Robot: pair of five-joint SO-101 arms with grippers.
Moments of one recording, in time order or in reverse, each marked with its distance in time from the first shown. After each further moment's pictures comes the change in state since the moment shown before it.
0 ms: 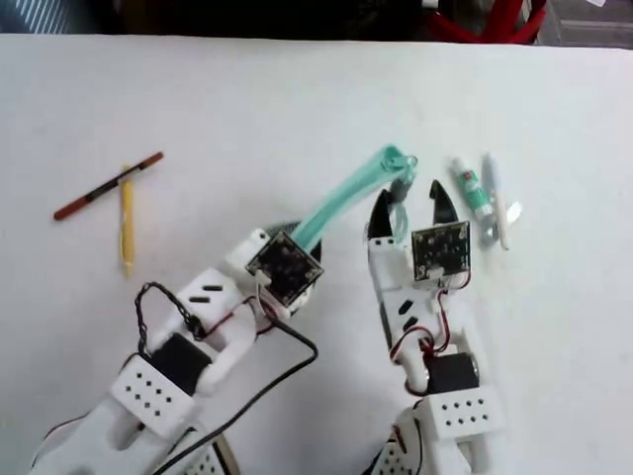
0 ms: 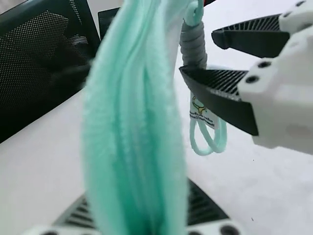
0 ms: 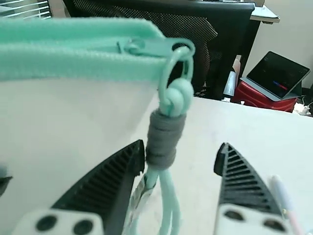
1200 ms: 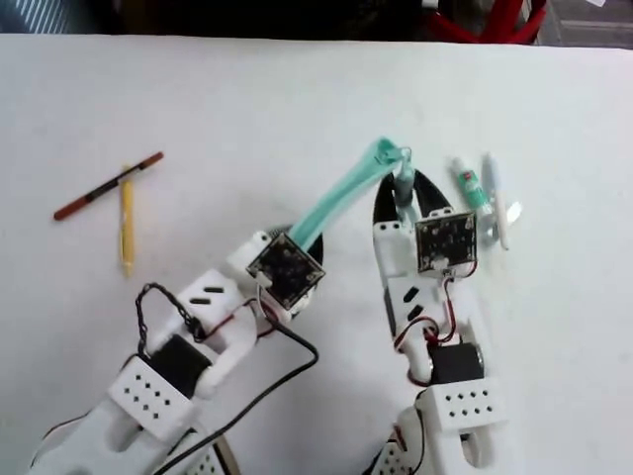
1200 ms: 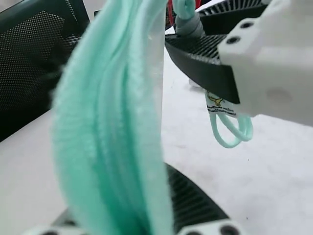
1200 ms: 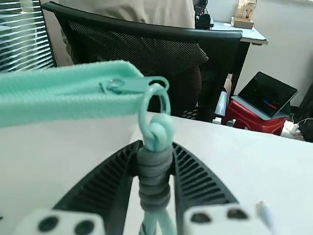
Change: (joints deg) left arm 1.6 -0.6 -0.5 1.6 0.3; right arm 0.5 3.5 -4.9 -2.5 4.6
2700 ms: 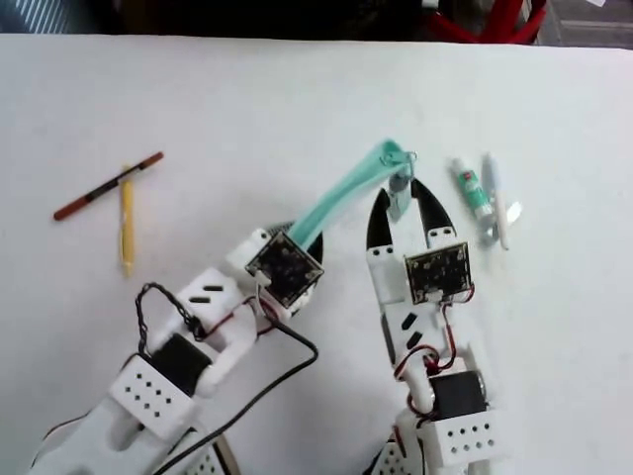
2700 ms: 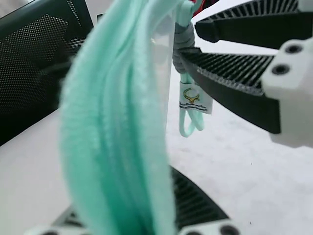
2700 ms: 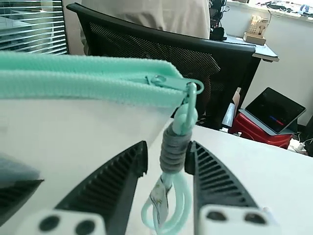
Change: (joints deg) left arm -1.0 0.1 0.1 -1.8 -0.2; right arm -2.3 -17.8 4.8 11.9 1.4
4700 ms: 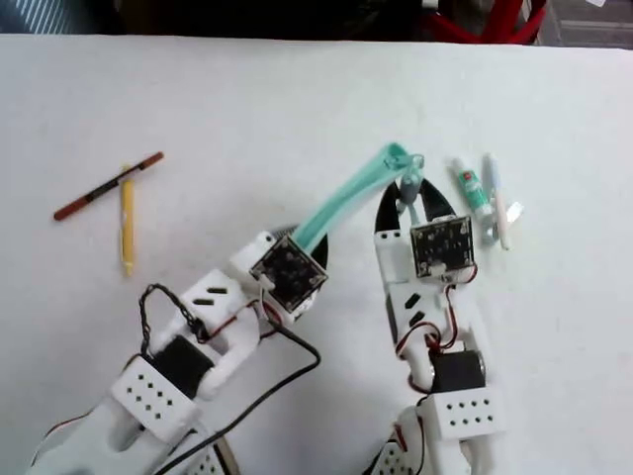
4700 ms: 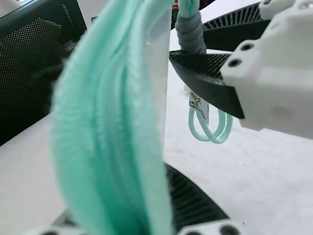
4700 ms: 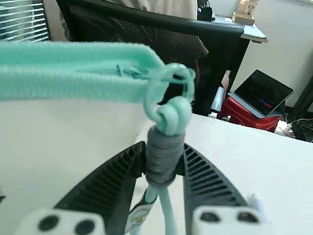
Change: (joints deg) left arm 1.5 0.0 0.2 -0.1 0.1; right arm 3.3 12.7 -3.1 -6.5 -0.7
